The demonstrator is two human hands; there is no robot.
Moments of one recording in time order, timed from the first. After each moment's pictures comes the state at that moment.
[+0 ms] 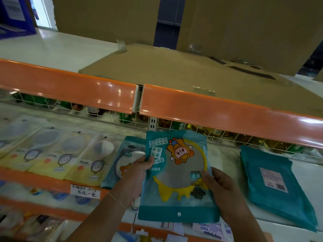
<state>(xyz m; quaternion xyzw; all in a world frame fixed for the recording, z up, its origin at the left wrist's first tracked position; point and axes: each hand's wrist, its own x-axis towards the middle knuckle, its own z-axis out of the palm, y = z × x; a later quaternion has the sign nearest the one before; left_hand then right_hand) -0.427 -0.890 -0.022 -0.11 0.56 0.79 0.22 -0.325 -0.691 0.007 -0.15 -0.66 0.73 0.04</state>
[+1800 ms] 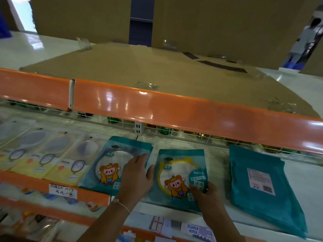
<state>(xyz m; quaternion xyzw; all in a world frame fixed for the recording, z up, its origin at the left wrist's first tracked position) -0.420 -0.829 -0.070 0.13 0.93 0.29 -0.17 -0.338 -0.618 -0.076 -0.31 -0.71 0.63 0.02</state>
